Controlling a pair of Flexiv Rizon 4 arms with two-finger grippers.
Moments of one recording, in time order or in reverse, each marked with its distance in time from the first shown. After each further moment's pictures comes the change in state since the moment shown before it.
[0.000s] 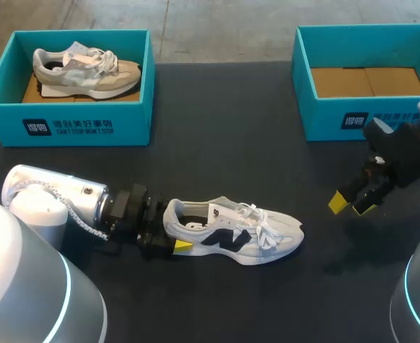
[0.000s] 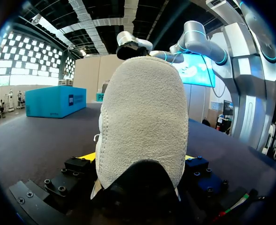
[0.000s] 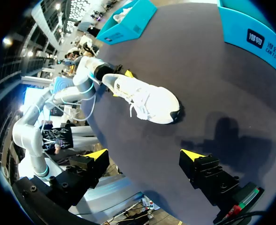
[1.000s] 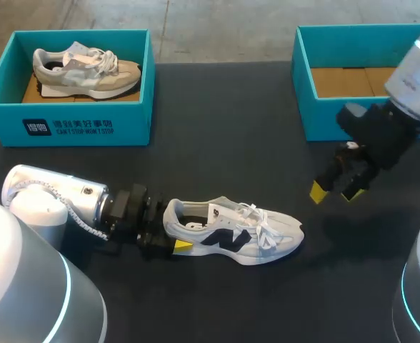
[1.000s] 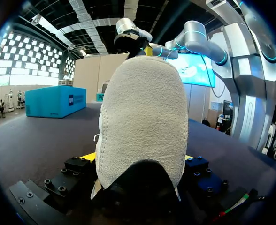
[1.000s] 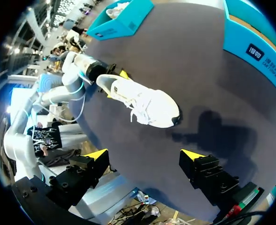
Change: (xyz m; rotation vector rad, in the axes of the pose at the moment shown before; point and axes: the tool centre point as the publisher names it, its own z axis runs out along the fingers) left arm 0.000 0.000 0.000 0.001 0.000 0.000; right arm 0.031 0.027 -0.002 0.067 -0.165 0.030
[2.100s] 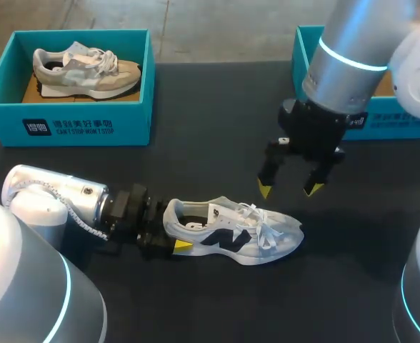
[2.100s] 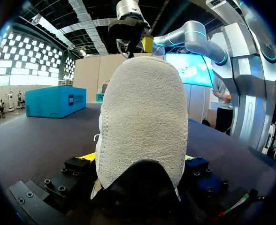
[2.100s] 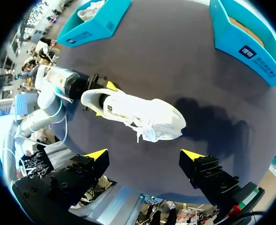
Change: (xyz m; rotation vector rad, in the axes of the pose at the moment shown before) left arm 0.000 0.000 0.000 0.000 0.000 0.000; right arm 0.046 0.048 0.035 0.023 -0.211 0.200
